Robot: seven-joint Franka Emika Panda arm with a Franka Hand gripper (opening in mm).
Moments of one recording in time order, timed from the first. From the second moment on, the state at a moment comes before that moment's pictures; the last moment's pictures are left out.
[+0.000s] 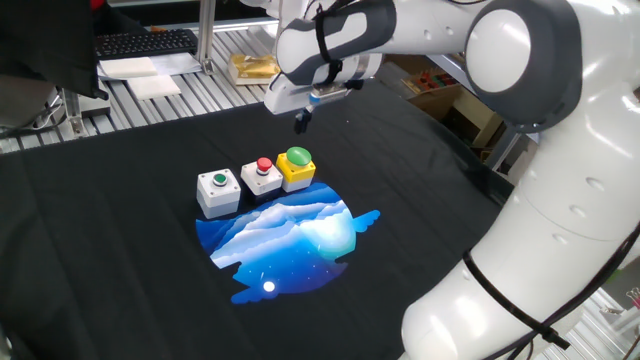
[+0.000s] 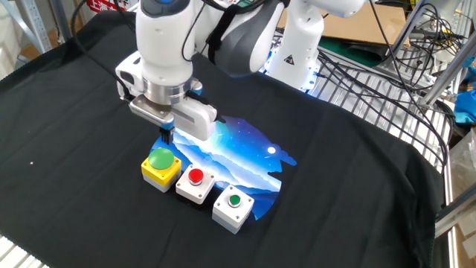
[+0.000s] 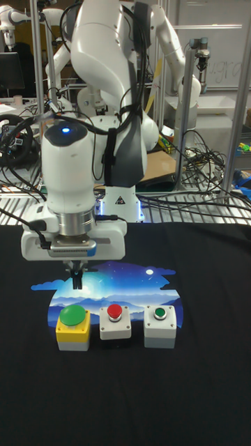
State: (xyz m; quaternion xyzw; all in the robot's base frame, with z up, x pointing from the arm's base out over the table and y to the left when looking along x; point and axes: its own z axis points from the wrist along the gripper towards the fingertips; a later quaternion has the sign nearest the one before) arm 0.549 -0.089 0.221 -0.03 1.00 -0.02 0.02
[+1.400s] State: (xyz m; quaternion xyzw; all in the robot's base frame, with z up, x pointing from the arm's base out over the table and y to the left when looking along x) arm 0.554 -0.111 0.229 0.00 1.00 0.03 -0.02
